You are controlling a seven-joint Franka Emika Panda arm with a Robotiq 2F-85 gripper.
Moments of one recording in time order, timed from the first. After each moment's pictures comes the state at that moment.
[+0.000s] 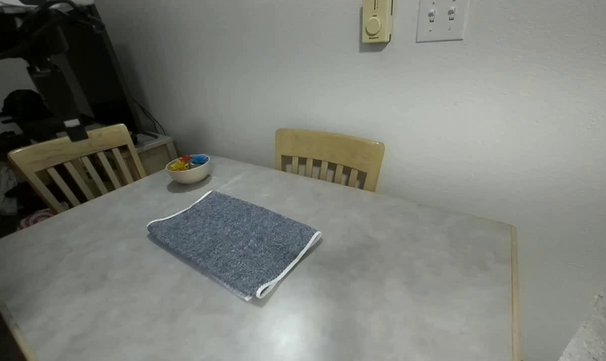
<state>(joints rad) 0.04 -0.44 0.07 -2.45 0.24 2.11 0.21</state>
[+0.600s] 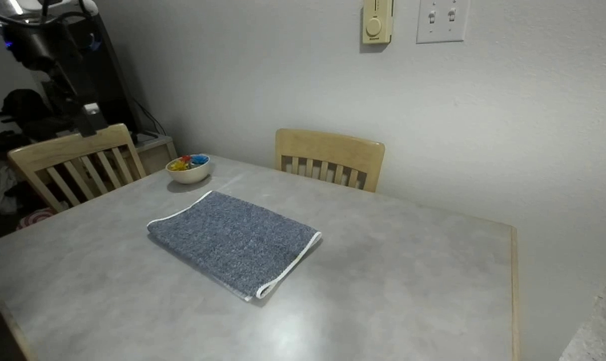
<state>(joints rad) 0.05 -0.21 0.27 -2.25 -0.23 1.97 0.47</state>
